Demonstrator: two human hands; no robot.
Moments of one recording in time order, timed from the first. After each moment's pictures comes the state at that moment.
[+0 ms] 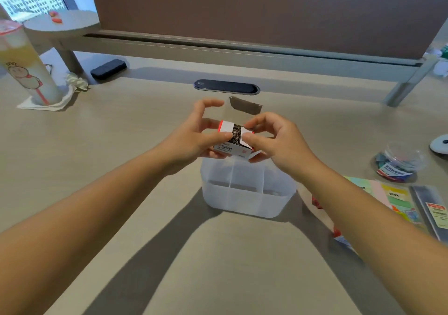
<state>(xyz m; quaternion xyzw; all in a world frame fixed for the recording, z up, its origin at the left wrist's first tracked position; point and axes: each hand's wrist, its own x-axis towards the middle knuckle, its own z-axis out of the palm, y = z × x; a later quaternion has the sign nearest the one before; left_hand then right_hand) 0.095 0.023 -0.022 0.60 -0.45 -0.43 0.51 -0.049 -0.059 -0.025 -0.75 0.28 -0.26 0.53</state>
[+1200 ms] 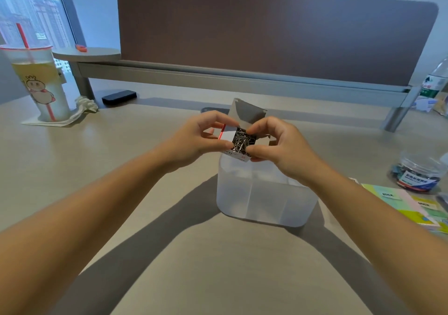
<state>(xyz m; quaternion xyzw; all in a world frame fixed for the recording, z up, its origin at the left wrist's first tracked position) 0.126 0.033 -0.059 0.57 -0.62 -0.24 0.48 -0.030 -0.047 -0.060 -0.82 0.21 -0.32 0.44</state>
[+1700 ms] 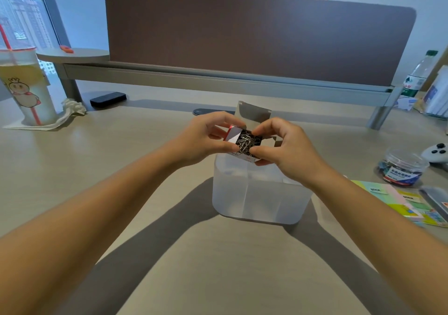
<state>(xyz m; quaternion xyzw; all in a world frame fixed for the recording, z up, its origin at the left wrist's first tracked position) 0.115 0.024 -0.055 0.56 -0.67 -0.21 0.43 -0.043 -0.037 -0.055 -0.81 0.26 -0.35 0.41</state>
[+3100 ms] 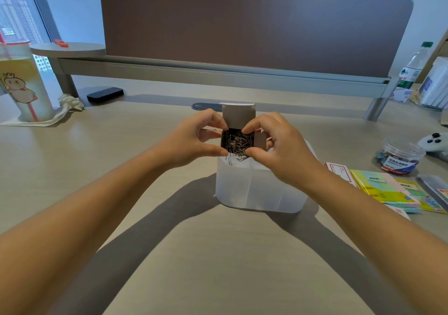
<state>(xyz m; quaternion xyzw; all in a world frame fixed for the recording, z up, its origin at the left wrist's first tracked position) 0.130 0.037 -0.066 0.56 -0.65 -0.25 0.45 -0.037 -0.021 -0.064 -0.90 0.25 -0.33 0.18</state>
